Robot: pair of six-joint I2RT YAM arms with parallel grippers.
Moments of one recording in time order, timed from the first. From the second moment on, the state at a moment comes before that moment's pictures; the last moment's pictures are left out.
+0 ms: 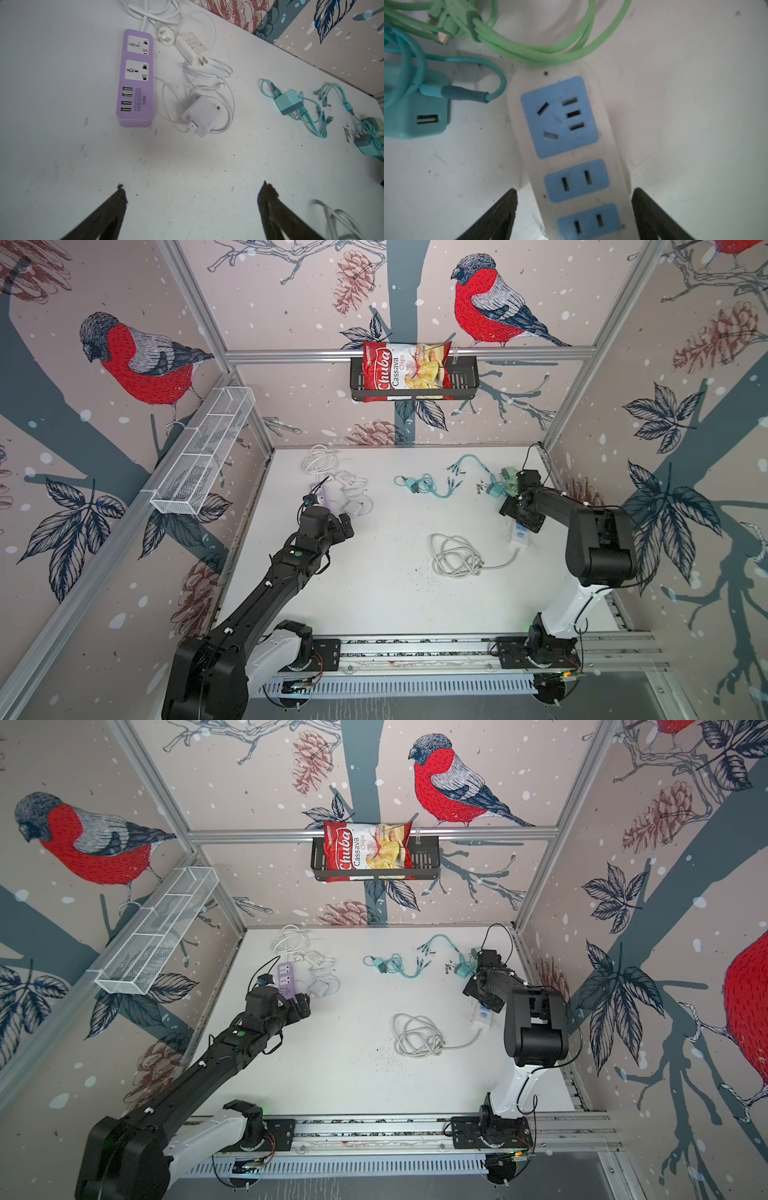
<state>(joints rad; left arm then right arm) -0.29 1.04 0.58 -0.21 -0.11 -0.53 0.00 1.83 1.10 -0.49 0.17 0.51</state>
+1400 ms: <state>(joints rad) -0.62 1.16 0.59 -0.06 0.02 -0.44 0.61 1.56 0.95 -0.52 0.15 0.94</state>
